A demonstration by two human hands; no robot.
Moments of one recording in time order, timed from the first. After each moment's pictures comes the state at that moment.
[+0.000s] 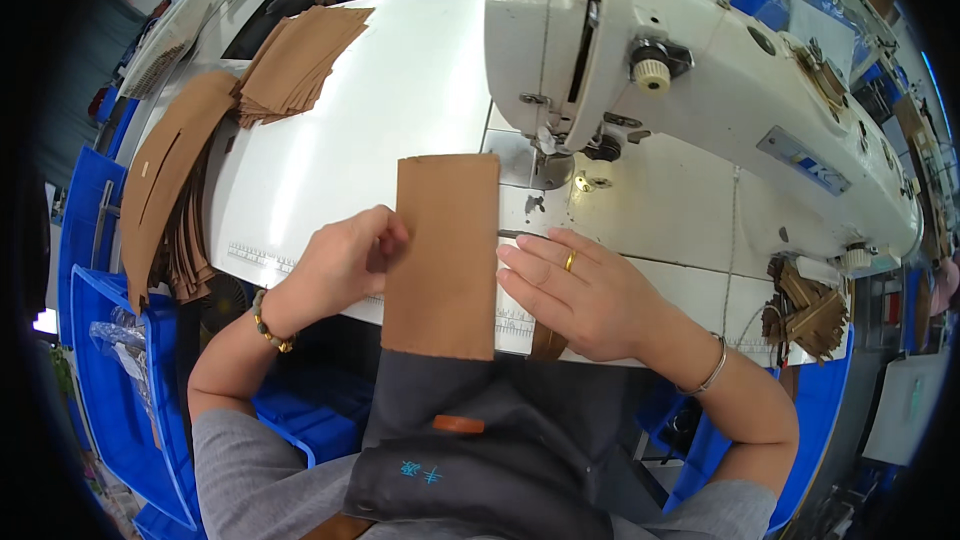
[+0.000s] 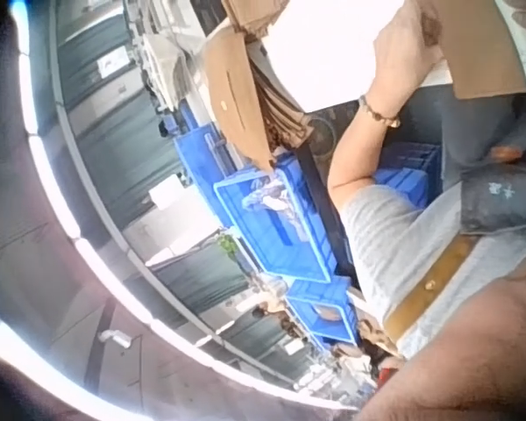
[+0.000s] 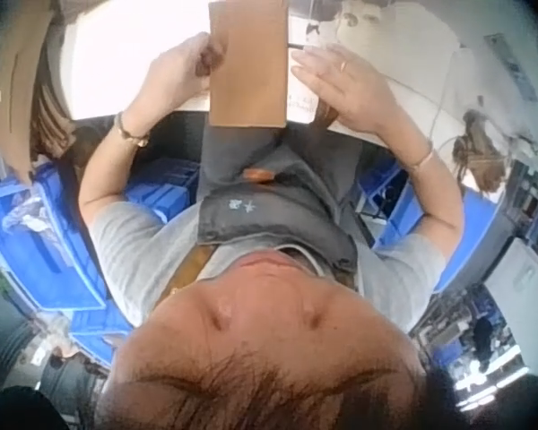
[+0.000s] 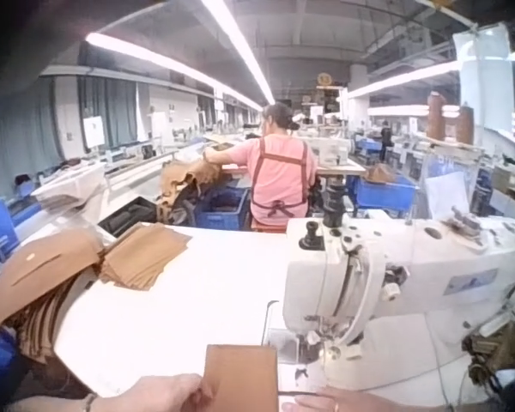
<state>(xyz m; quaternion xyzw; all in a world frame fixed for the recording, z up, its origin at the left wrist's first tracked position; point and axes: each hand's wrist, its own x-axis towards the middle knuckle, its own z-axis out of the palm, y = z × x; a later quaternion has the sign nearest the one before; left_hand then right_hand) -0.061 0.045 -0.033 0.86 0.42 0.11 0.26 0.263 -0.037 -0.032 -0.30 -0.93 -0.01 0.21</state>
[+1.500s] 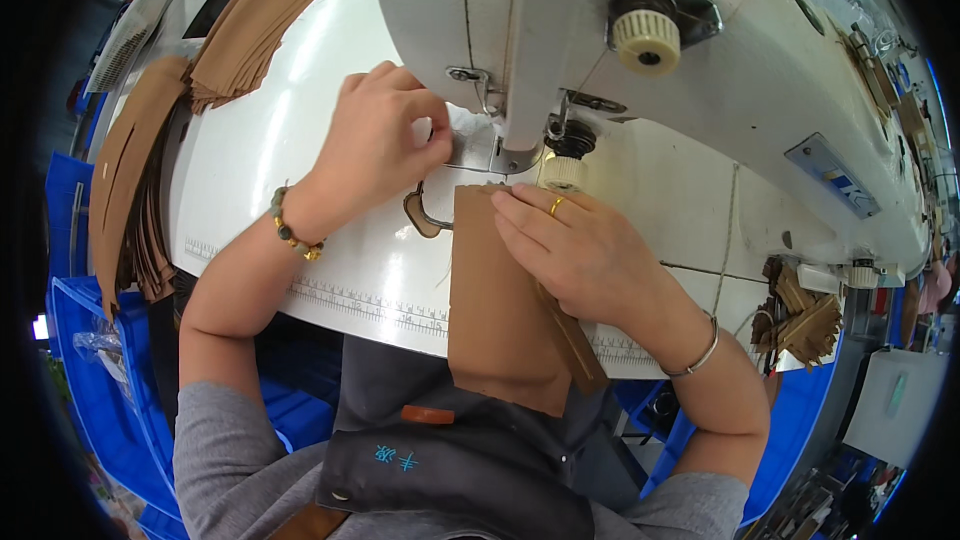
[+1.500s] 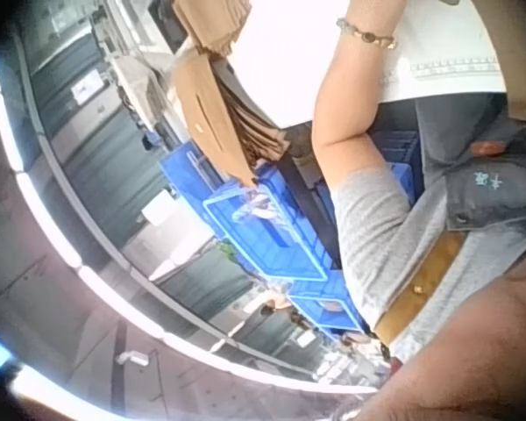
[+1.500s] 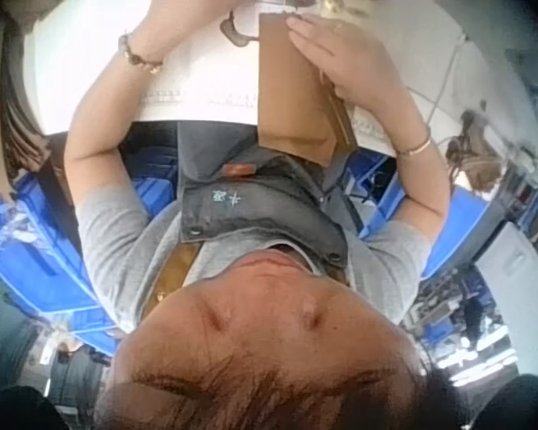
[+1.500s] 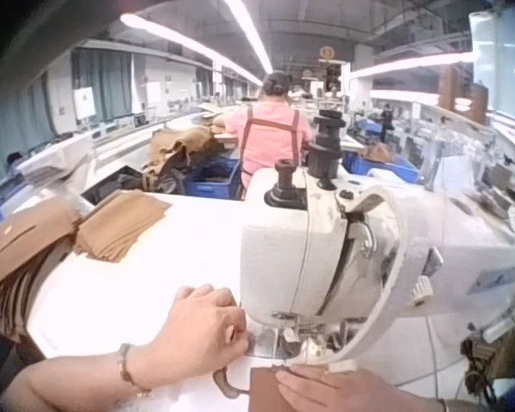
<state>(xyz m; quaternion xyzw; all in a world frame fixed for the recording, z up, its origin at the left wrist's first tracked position) 0.053 0.119 -0.039 0.90 0.37 0.22 0.05 0.292 -0.008 -0.049 -0.37 -0.92 0.00 0.14</state>
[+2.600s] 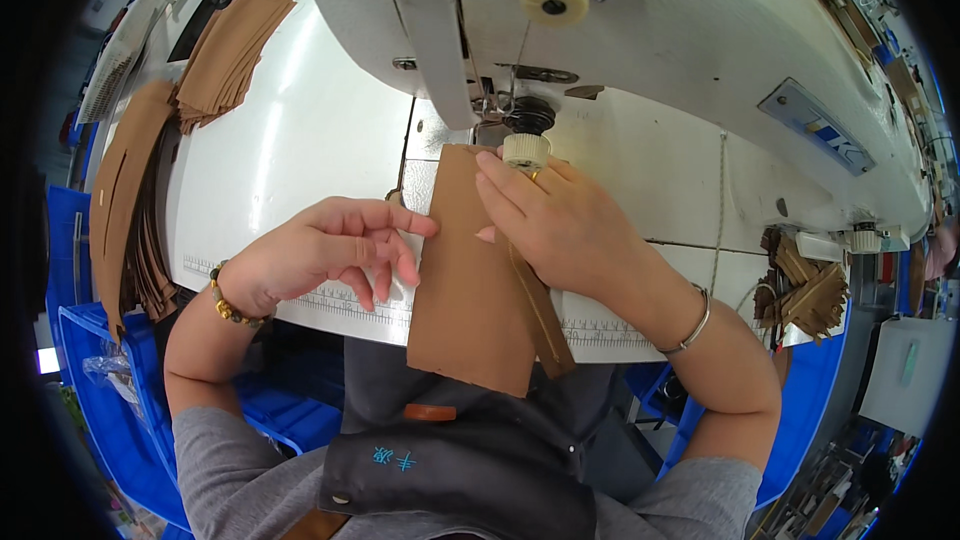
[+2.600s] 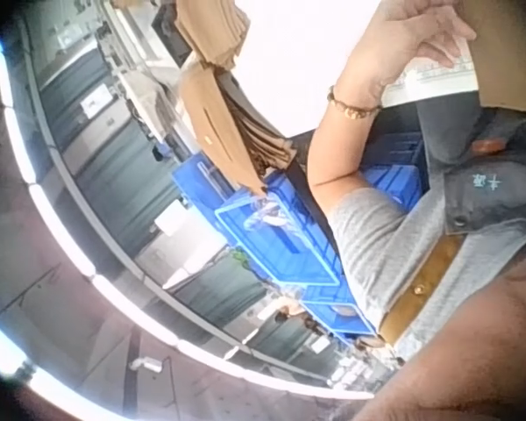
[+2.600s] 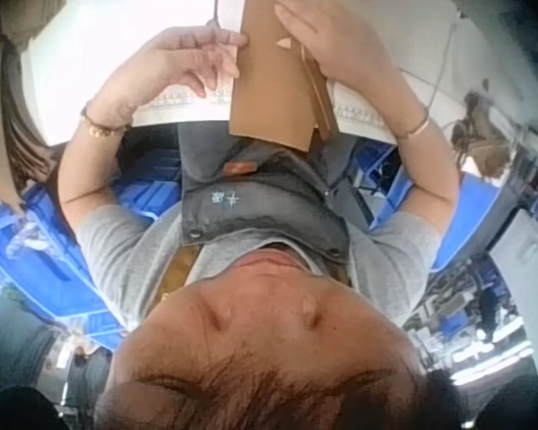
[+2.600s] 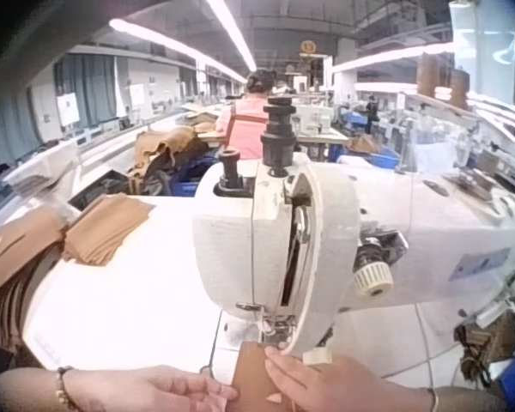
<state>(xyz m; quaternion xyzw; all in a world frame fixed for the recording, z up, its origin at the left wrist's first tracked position) -0.003 0.076 -0.013 0.48 0.35 0.01 0.81 0.285 -0.002 -0.066 -0.42 -0.88 -0.05 0.20</state>
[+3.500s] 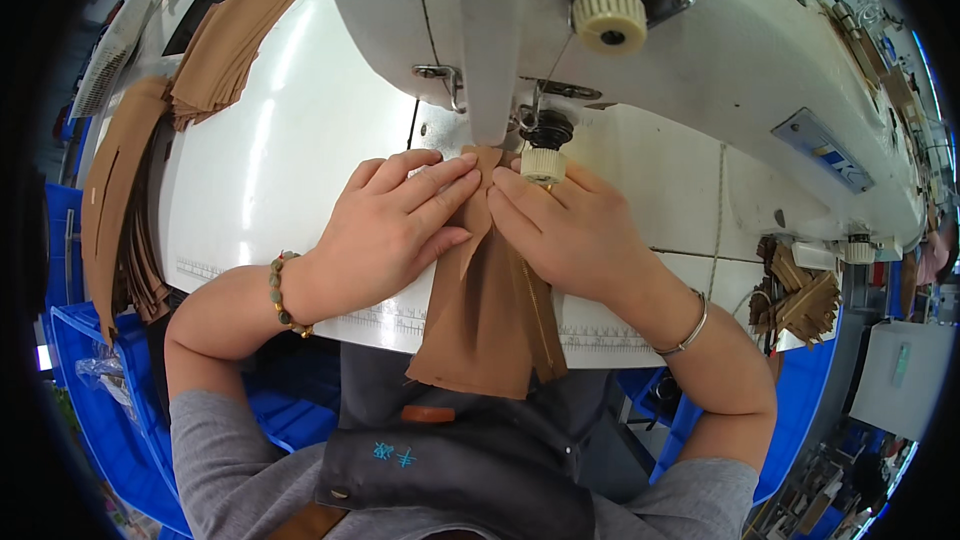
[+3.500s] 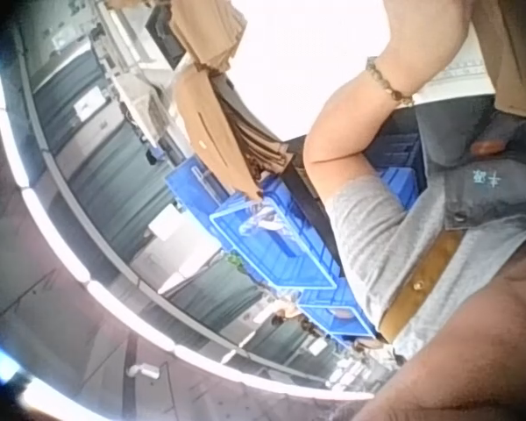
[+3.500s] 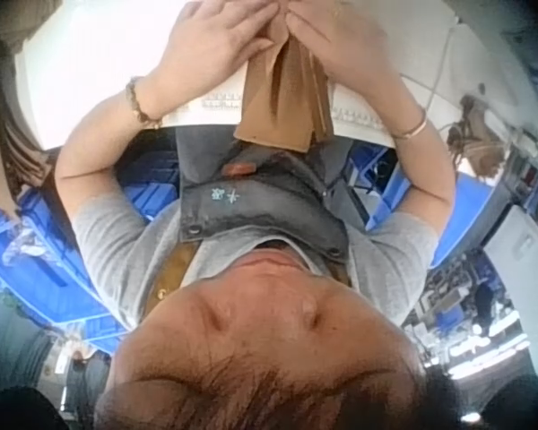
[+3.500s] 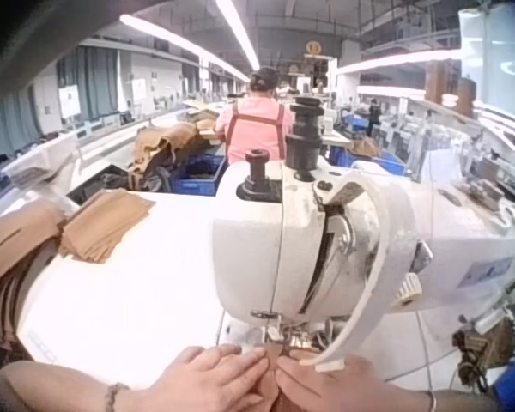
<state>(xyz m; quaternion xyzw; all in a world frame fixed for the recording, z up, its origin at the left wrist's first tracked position) 0.040 0.060 -0.059 0.95 0.23 0.18 0.04 0.291 -0.002 -0.066 -0.41 -0.88 -0.12 0.19</state>
